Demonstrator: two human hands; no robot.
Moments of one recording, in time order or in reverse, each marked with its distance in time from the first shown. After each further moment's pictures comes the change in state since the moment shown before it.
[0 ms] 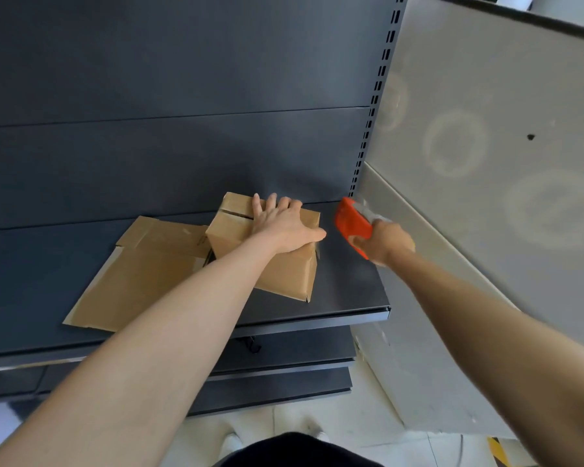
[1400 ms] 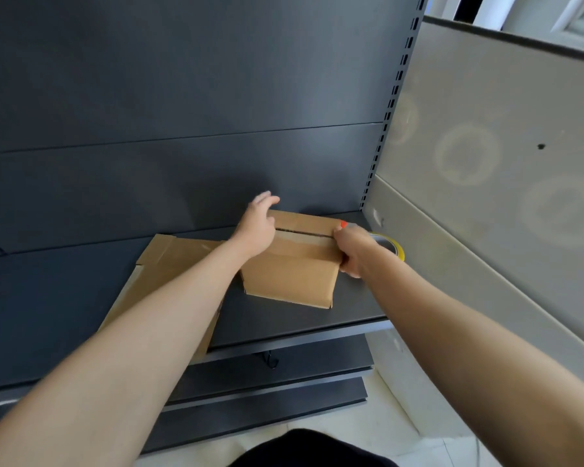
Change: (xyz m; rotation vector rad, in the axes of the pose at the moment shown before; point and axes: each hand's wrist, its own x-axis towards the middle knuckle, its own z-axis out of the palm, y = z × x) left_hand -0.004 -0.096 -0.013 -0.744 0.168 0.044; right_hand -0.048 -0.119 0.007 1.204 -0.224 0.382
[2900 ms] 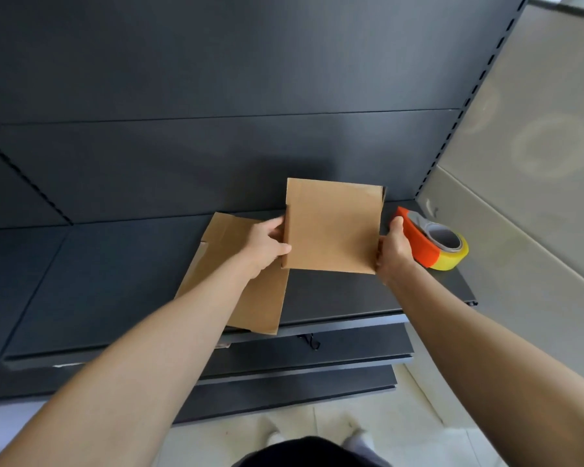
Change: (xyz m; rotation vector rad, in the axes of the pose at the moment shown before) left_hand -0.059 -0.100 -0.068 -0.377 -0.086 -0.294; right_hand 0.003 0.051 0.068 0.299 0.197 -0.042
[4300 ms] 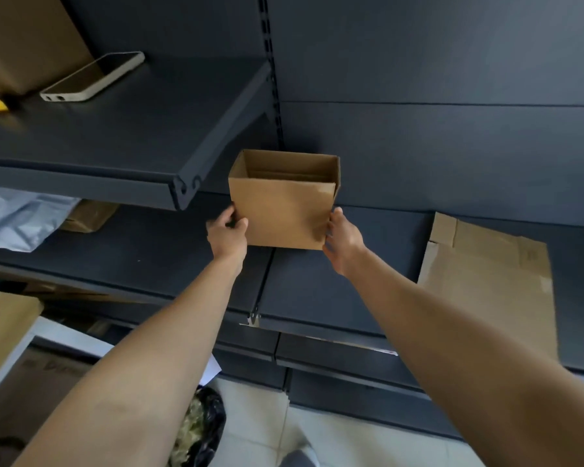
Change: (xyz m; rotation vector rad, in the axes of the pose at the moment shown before) left_hand -0.066 -0.200 -0.414 -0.278 0.891 -0.089; right_hand -0.219 0.192 0.415 -0.278 -0.645 0.095
